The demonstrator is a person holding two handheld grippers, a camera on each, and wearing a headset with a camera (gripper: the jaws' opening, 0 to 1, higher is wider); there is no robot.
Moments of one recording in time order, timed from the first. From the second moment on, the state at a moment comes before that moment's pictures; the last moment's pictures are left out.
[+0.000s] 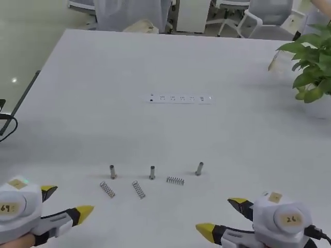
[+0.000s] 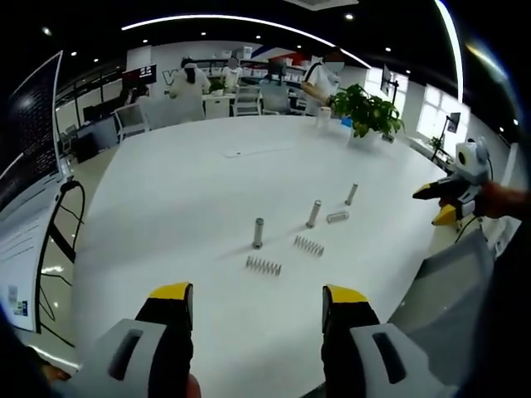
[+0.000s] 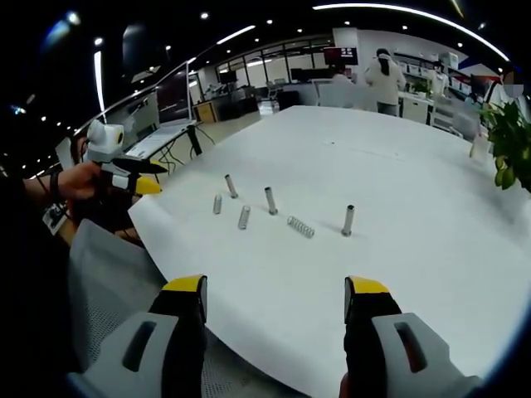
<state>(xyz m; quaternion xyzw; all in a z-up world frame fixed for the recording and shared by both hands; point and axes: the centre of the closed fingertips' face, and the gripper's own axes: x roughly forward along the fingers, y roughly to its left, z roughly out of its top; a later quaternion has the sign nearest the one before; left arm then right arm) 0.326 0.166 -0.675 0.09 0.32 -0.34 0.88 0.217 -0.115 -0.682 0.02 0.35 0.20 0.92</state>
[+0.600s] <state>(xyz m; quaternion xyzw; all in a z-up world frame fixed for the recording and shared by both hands) 0.328 0.176 -0.678 0.12 0.32 -0.39 0.86 0.218 -0.110 -0.685 0.00 0.35 0.21 0.91</state>
